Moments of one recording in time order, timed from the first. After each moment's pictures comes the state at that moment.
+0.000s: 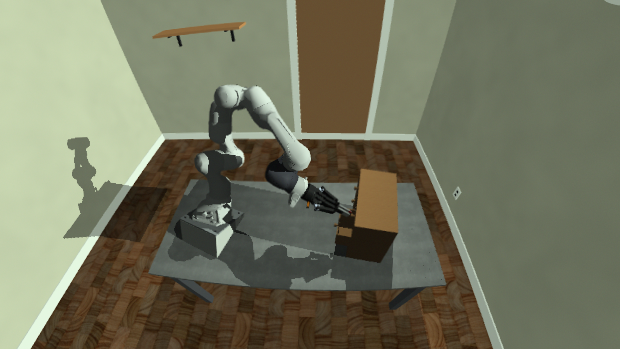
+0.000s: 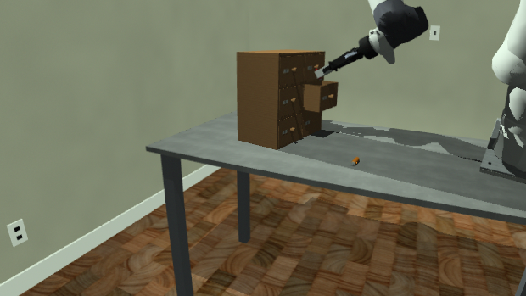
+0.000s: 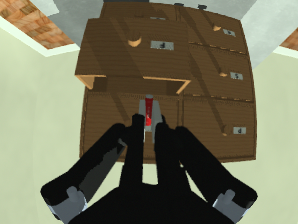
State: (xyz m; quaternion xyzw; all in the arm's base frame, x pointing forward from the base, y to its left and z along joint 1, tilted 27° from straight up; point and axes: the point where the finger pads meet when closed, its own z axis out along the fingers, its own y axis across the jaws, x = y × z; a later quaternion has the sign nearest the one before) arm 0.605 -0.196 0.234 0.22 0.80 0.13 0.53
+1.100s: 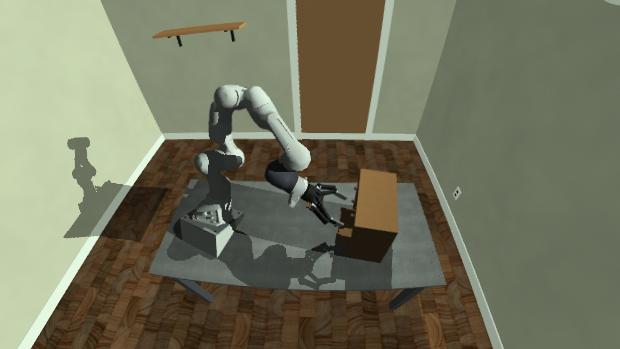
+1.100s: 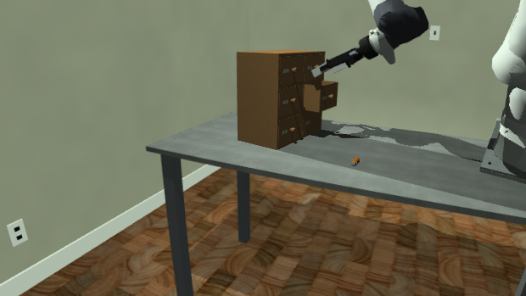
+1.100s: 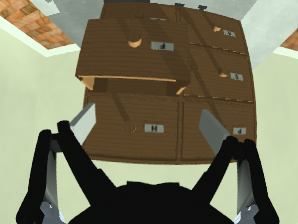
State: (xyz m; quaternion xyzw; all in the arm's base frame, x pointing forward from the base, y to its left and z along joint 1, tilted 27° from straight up) arm 0.605 -0.195 0.233 0.22 0.81 0.13 0.53
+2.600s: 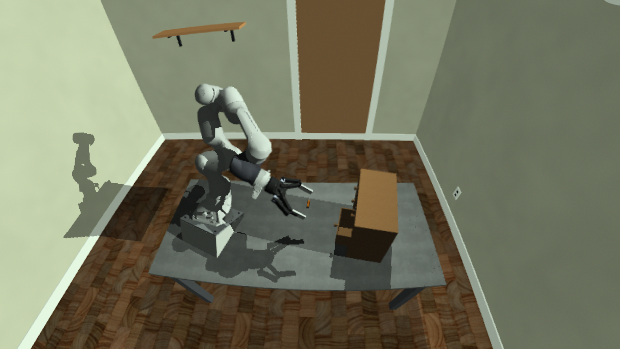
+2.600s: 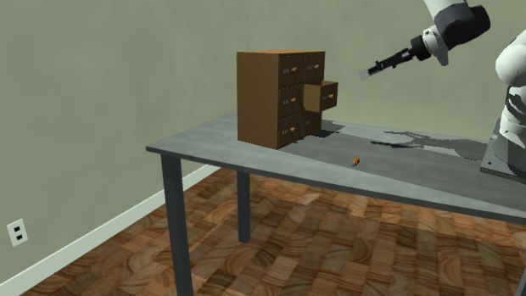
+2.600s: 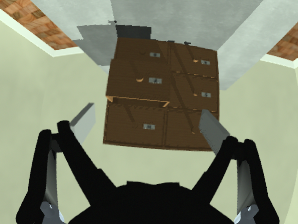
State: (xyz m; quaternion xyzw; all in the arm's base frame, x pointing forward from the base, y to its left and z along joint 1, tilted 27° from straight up) arm 0.443 -0.155 0.231 0.21 0.81 0.12 0.54
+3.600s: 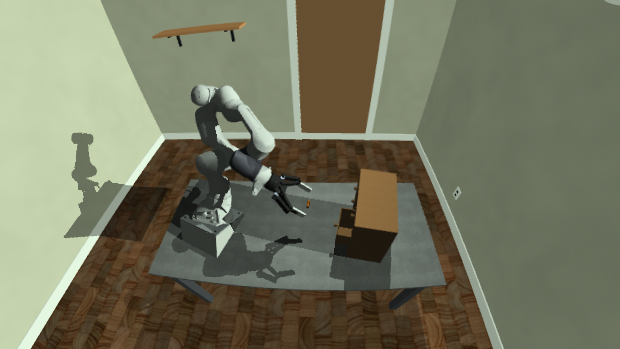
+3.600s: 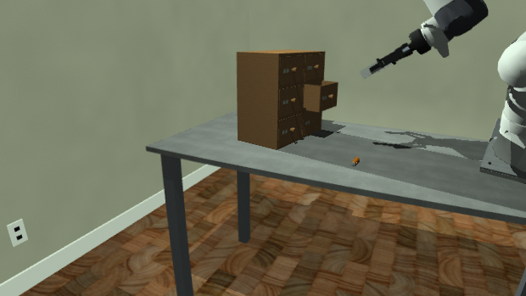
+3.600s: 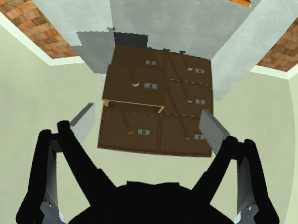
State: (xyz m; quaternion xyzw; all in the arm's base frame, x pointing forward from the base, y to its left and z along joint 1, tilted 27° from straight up) arm 0.438 -0.151 0.238 0.19 0.83 0.13 0.51
